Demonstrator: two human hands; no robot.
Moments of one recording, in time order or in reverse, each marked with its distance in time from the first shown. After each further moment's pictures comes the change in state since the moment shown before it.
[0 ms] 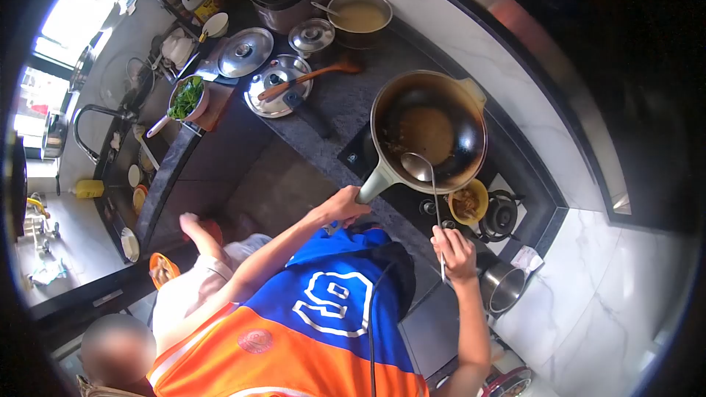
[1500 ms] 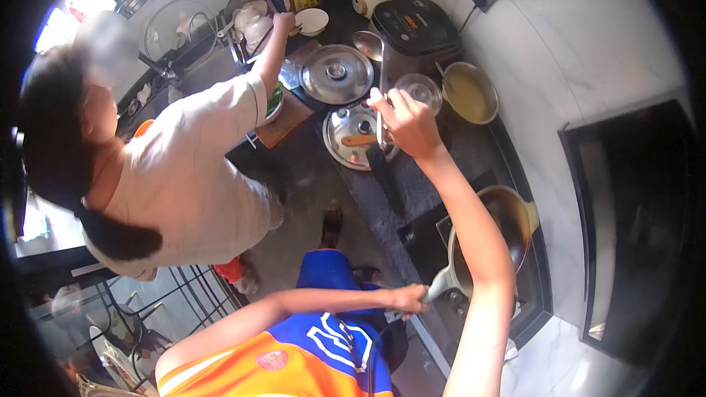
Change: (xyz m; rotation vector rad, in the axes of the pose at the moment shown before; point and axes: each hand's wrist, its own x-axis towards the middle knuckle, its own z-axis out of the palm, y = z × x) left_hand 0.014 -0.026 -0.009 -0.318 -0.363 0.130; right_hand 0.477 -0.077 0.214 0.038 0.189 -0.631
